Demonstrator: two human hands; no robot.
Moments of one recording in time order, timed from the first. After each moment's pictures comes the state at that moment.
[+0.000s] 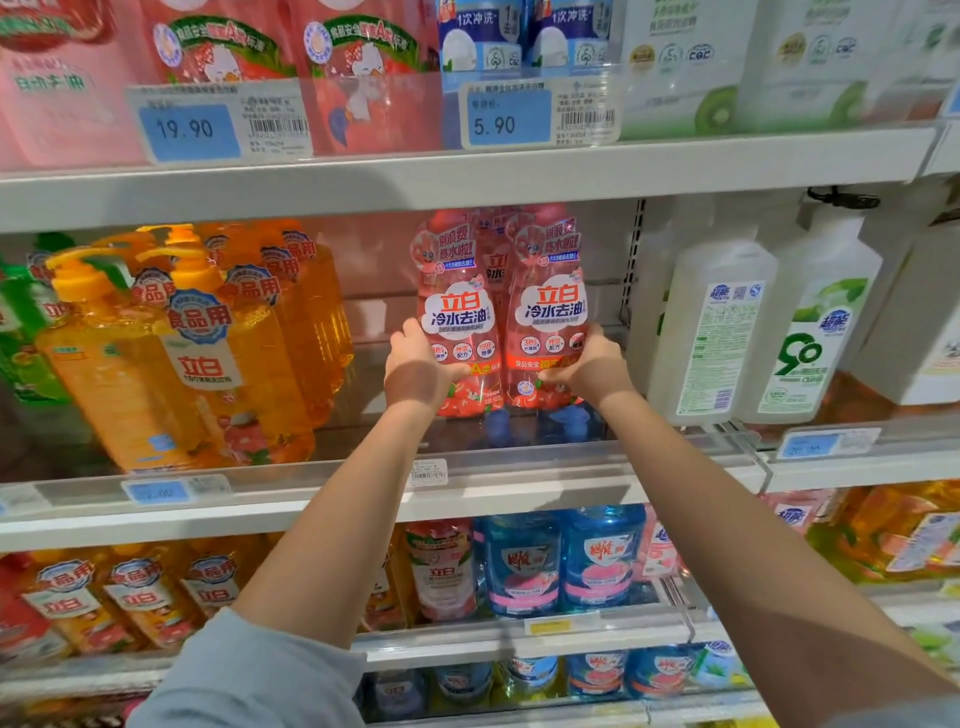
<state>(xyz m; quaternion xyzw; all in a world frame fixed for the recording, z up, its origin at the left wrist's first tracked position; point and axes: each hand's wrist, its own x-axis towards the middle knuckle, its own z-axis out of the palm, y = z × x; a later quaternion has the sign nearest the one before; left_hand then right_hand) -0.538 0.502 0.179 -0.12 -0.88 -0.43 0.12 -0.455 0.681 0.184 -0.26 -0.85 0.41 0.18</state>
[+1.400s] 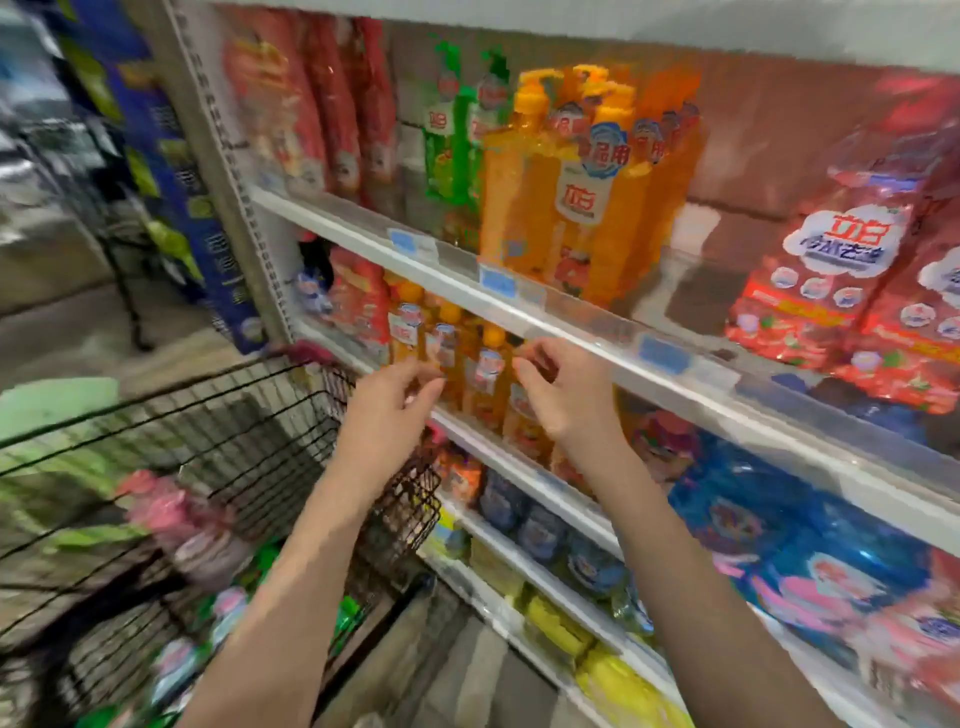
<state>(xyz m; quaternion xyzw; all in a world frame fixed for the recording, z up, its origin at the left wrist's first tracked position) -0.303 0.221 0.110 0.05 -0.90 -0.38 0.22 -0.362 0.398 0.140 0.20 -0.87 0.44 0.10</state>
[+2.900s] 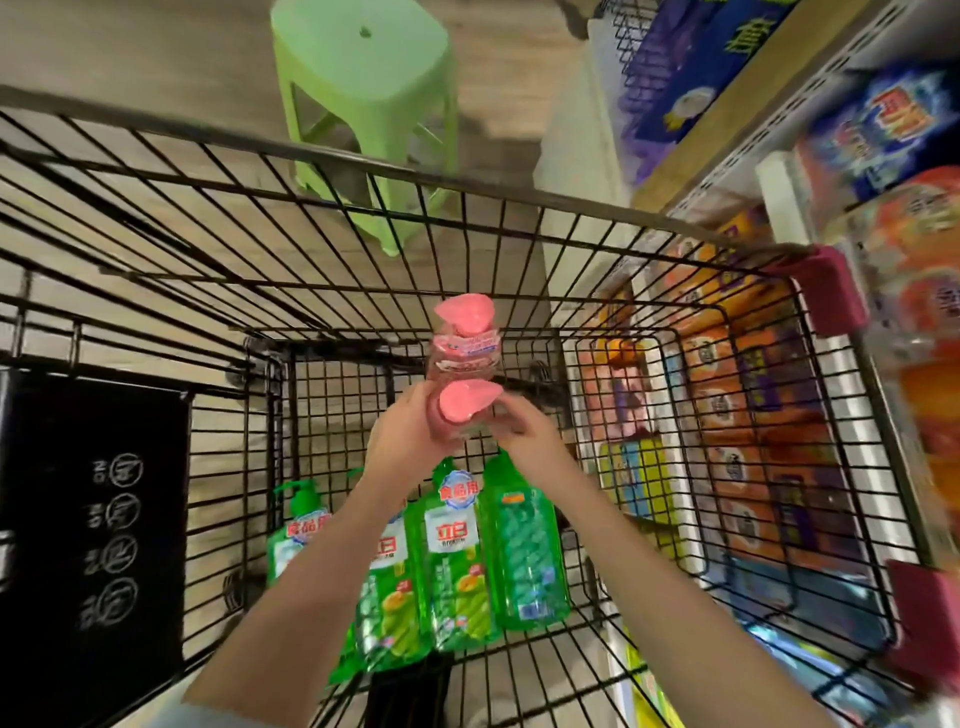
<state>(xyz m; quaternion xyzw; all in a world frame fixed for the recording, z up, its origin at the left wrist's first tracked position) -0.193 -0.156 -0.251 0.53 -0.74 -0.41 -0.01 -0.327 -0.077 -0.220 0.32 -0.77 0.30 -0.47</state>
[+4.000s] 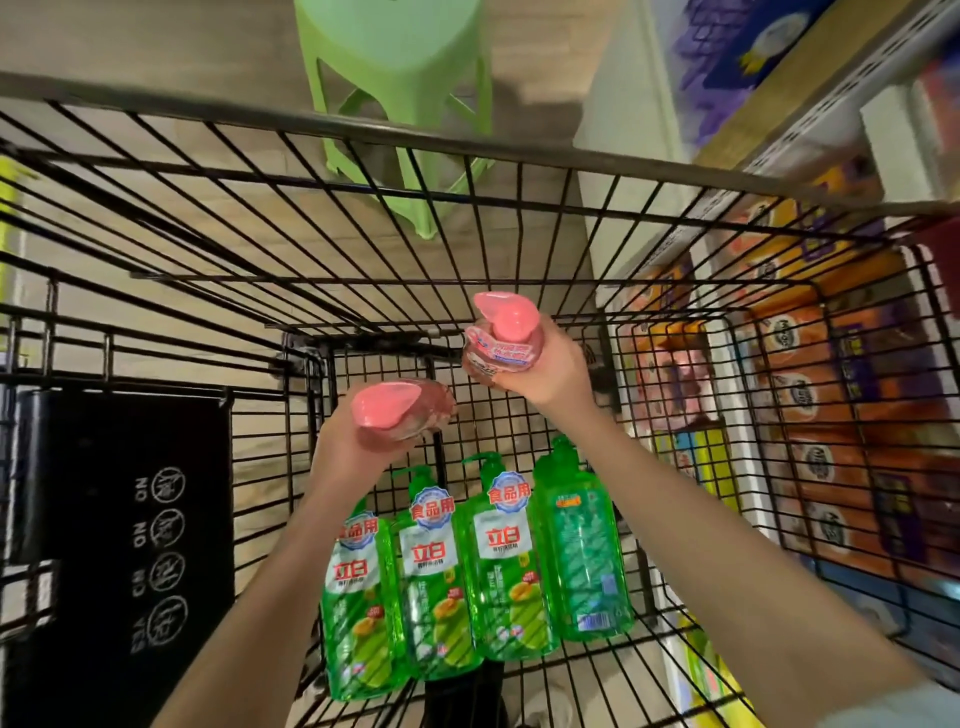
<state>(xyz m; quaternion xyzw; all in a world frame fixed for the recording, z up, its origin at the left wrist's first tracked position) -0.102 -0.195 -0.293 0.64 -0.59 -0.49 0.03 -0.343 -0.156 -0.282 0.40 -0.83 0.25 -0.31</state>
